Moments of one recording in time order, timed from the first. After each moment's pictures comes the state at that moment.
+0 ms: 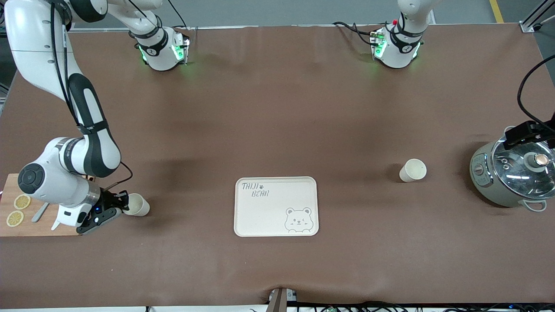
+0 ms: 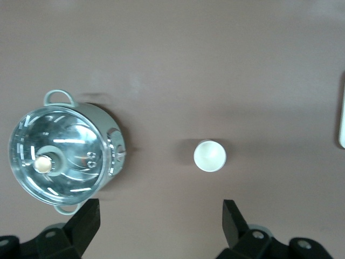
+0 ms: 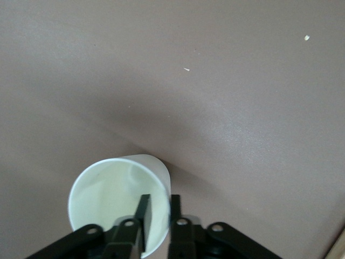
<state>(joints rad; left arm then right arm) 0.45 0.26 -0.53 -1.27 0.18 1.51 -0.05 -0.03 0.65 -0.03 -1.62 0.13 2.31 -0.65</state>
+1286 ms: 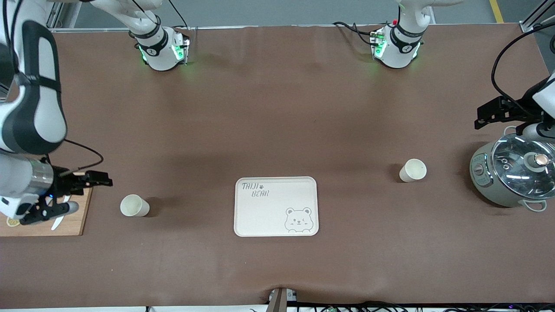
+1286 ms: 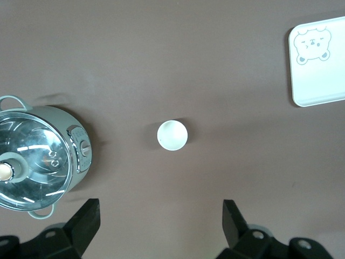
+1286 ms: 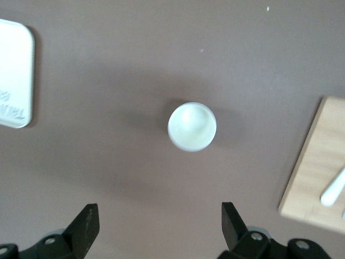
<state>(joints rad) -0.01 0.16 -0.05 -1.35 -0.02 1.47 0.12 -0.02 0.47 -0.02 -1.30 0.13 1.62 -0.28</state>
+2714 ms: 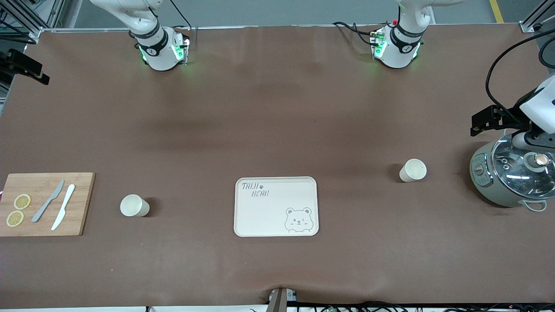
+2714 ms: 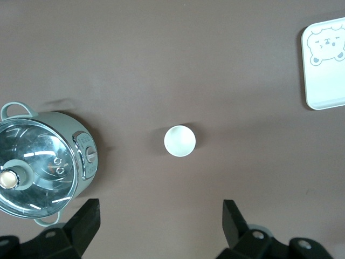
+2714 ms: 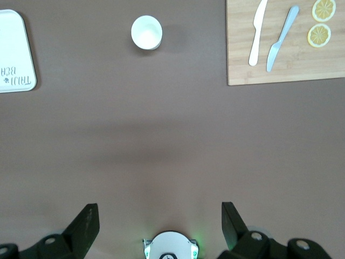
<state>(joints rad) -0.01 0.16 -0.06 -1.40 0.02 1.54 0.12 -0.09 -0.13 -0.03 -1.61 0.03 1.38 -0.07</state>
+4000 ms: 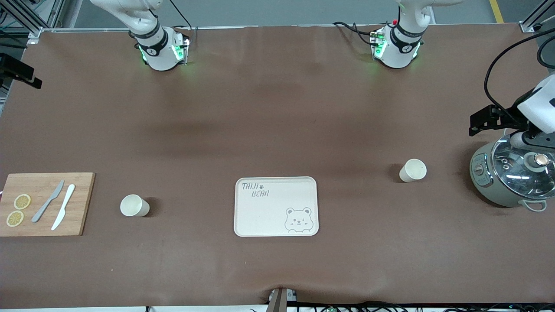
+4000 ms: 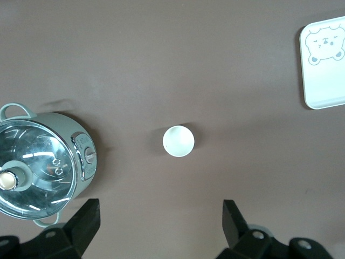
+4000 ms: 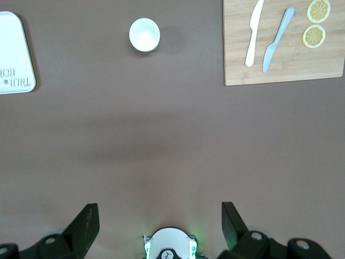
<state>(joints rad) -0.01 0.16 -0.06 -1.40 0.02 1.54 0.12 -0.09 -0.05 -0.03 -1.47 0.02 1.30 -0.06</state>
